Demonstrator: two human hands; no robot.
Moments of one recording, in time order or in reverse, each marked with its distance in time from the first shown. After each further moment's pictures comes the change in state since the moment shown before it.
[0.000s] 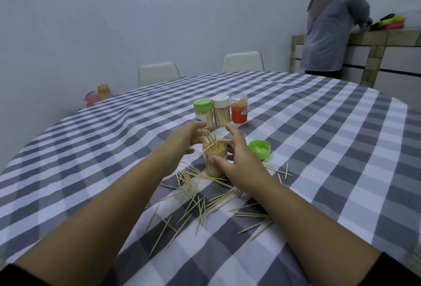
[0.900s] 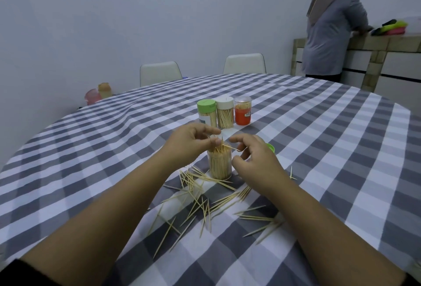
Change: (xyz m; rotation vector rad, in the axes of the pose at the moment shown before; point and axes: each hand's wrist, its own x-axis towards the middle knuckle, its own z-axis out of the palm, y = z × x) left_hand -0.002 -0.001 -0.007 0.306 -0.013 0.267; right_hand -0.007 -0.007 -0.018 -0.151 0.118 -0.008
